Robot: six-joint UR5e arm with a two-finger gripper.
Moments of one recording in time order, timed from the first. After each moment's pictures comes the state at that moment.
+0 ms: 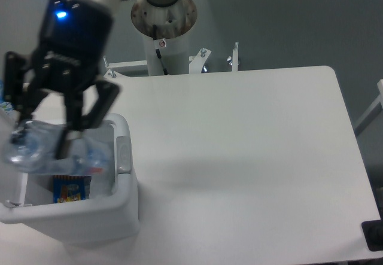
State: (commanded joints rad) arm 2.12 -1.80 -1.30 -0.69 1.08 0.29
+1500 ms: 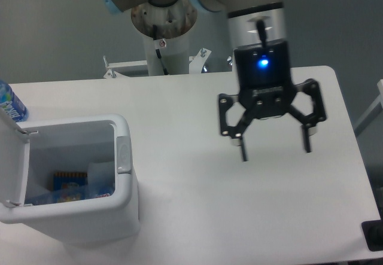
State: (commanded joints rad) arm 2.58 -1.81 -1.33 -0.86 1.41 0.69
